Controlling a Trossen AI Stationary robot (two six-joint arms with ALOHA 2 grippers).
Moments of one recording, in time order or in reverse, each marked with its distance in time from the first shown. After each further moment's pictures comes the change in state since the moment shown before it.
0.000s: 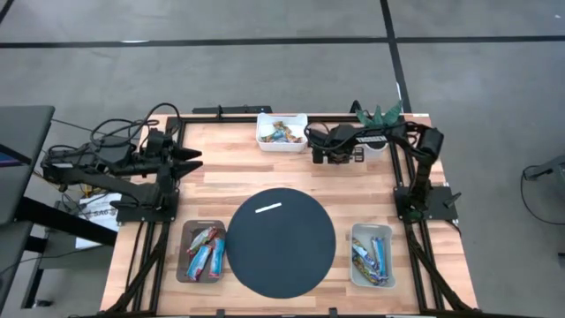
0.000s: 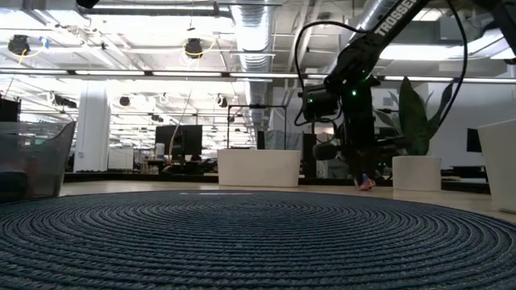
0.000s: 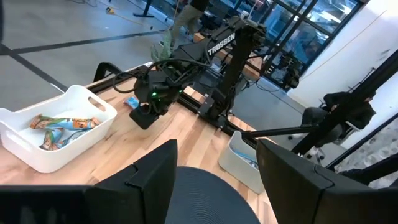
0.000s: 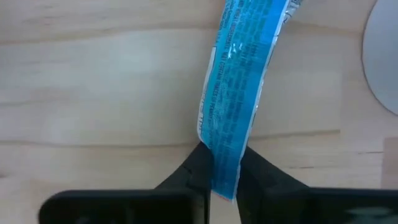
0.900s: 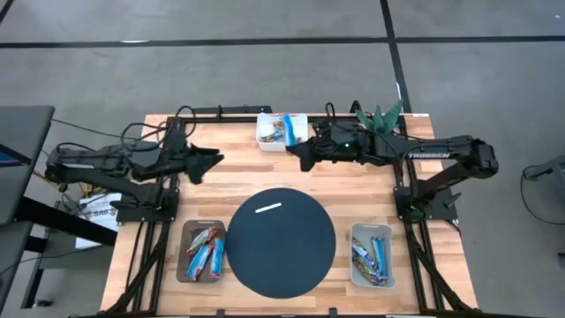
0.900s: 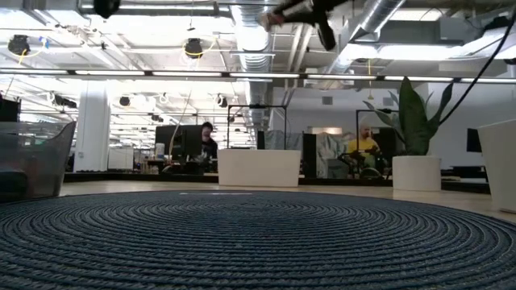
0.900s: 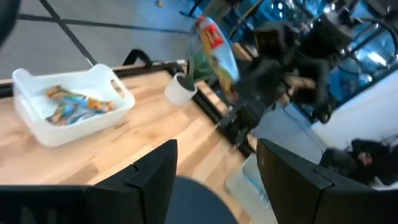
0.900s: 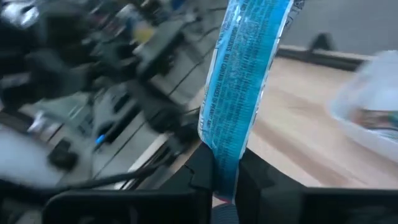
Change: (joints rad) left arm 0.030 0.175 0.000 0.090 -0.127 -0.249; right arm 0.339 -0.497 0.039 0.729 -0.123 -0.388
